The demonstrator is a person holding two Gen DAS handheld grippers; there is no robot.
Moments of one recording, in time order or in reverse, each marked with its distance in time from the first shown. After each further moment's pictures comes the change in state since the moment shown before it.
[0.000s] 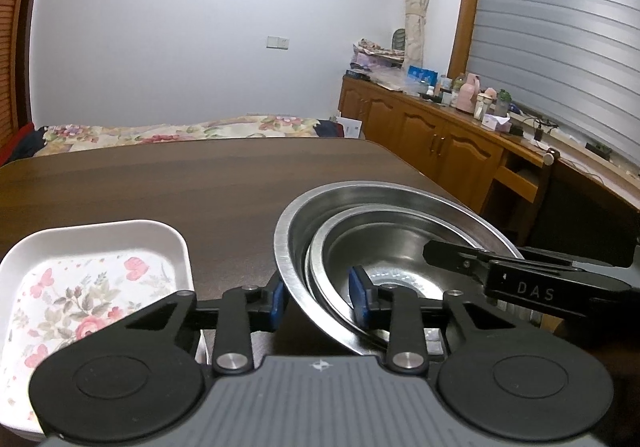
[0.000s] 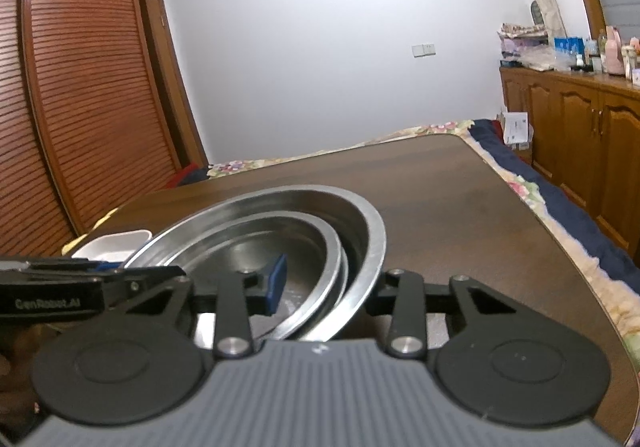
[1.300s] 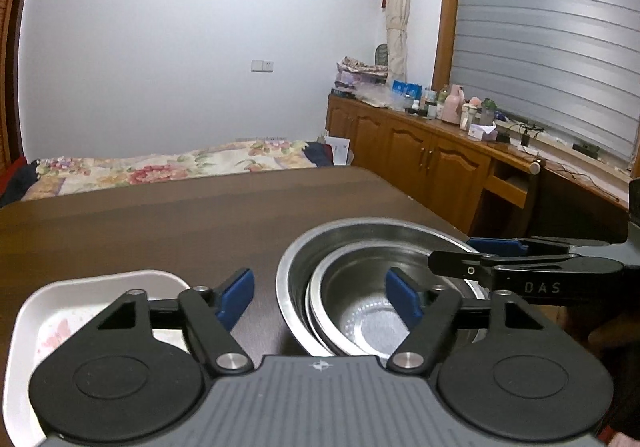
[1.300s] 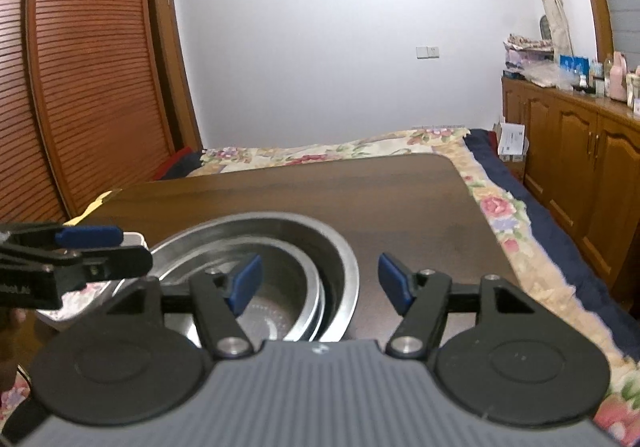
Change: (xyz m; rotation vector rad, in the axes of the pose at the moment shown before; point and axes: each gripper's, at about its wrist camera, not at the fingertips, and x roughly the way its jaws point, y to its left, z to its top) left arm -0.011 0.005 0.016 0.056 -0.059 -0.022; right arm -0.006 -0.005 0.022 -0.079 0.037 -0.026
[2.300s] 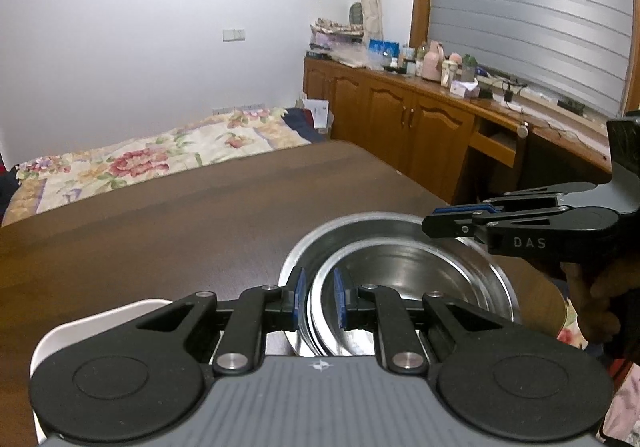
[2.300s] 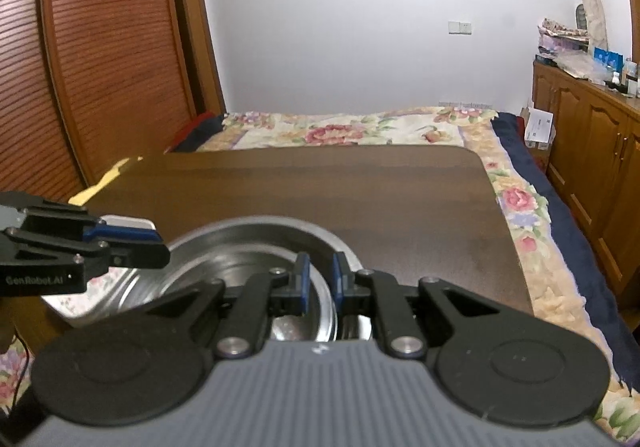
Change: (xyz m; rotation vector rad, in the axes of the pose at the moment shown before) left arm 0.009 0.006 0.031 0.089 0.127 -0.052; right arm 0.008 0.007 0.033 -0.070 0.121 0.066
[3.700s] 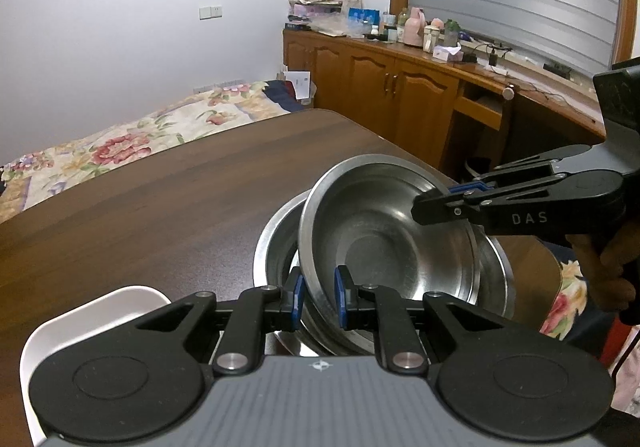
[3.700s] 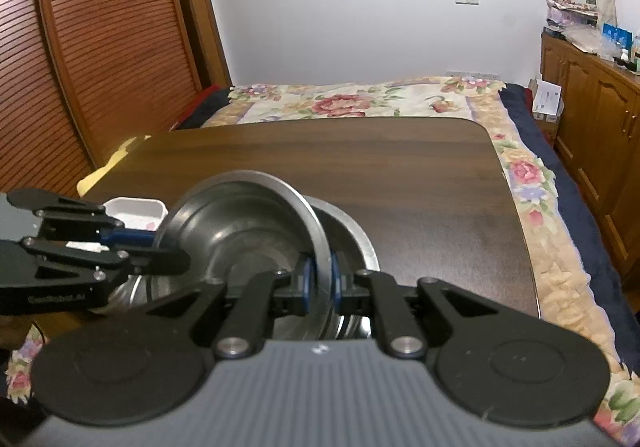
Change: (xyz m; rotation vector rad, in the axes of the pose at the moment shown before) left arm 0.016 -0.005 0.001 0.068 0.106 -0.036; right arm 0.003 0.001 0.004 0.014 0.110 0.024
